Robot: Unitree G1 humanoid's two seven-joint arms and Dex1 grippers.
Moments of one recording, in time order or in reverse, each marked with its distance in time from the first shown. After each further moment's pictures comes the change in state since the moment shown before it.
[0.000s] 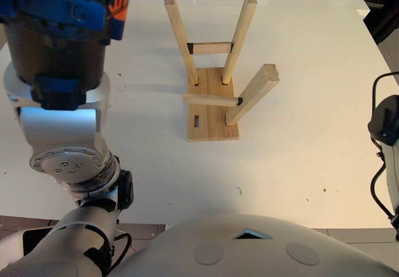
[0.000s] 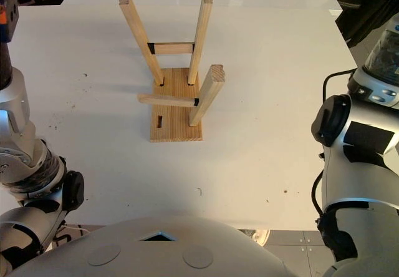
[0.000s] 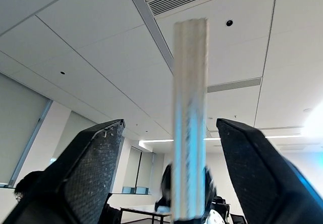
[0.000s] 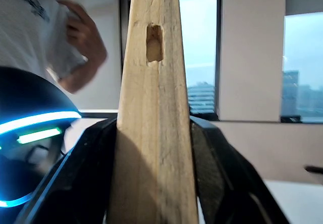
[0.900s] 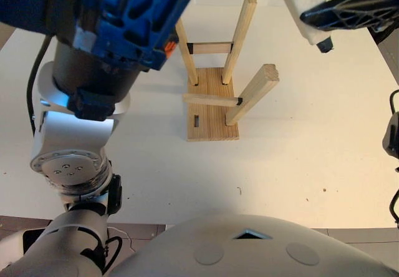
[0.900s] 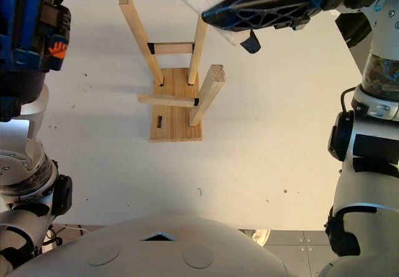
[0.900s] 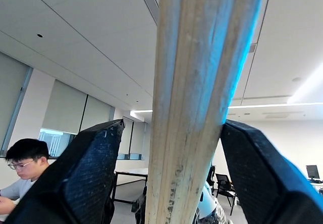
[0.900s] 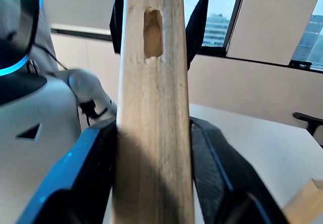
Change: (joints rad) left arm 0.056 0.090 -0.075 -0.004 0.006 0.068 -0.062; right arm 0.077 -0.097 0.214 -0.080 -0.416 -0.228 0.470
